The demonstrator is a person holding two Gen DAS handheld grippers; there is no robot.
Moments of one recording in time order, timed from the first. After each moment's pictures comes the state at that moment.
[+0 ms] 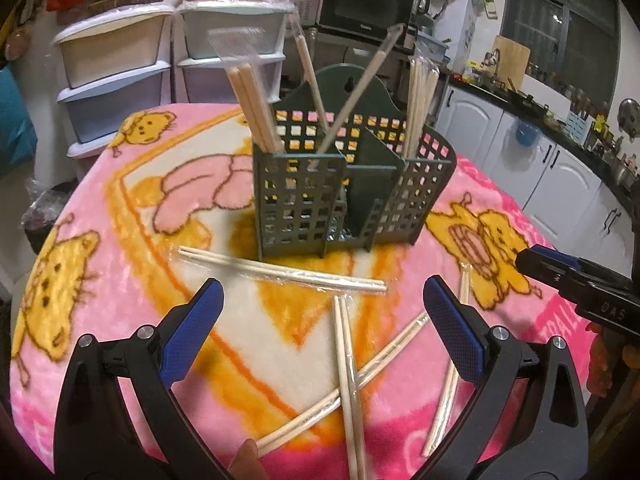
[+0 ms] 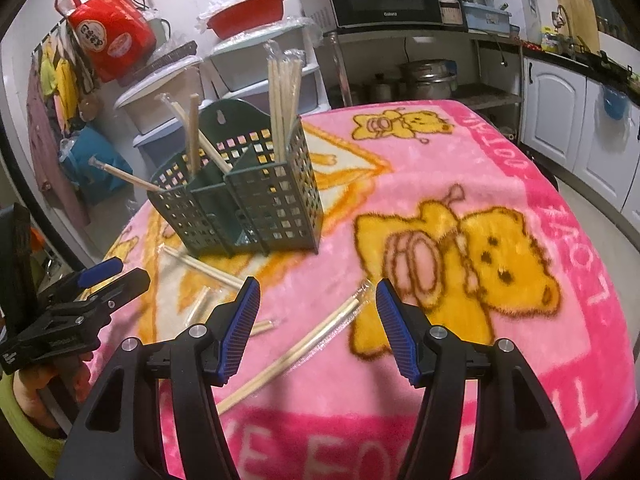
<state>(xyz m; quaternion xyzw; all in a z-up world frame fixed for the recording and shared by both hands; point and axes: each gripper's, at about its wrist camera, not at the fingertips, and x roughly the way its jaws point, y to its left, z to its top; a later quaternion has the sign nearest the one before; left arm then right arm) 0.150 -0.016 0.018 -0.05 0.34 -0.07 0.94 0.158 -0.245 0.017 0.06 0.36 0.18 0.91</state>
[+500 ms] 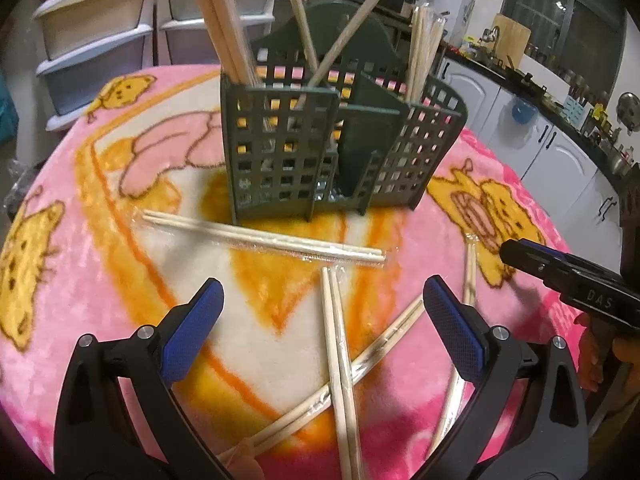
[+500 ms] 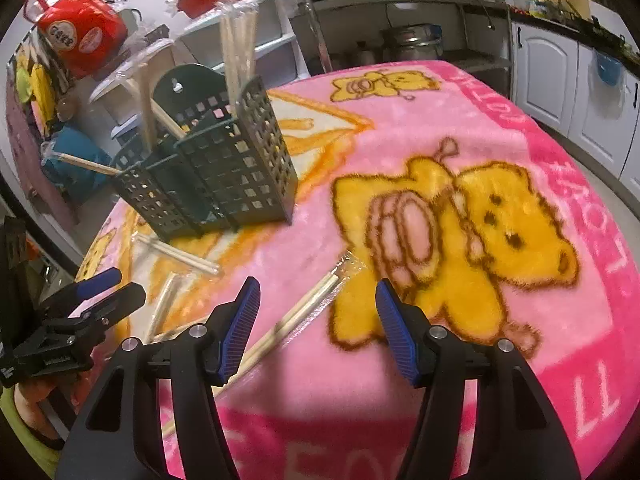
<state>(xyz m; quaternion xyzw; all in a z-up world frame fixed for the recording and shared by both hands) 0.171 -0.023 -0.015 -0.06 0.40 -0.09 0.91 0.183 -0.252 -0.019 0.08 0.41 0.17 0.89</state>
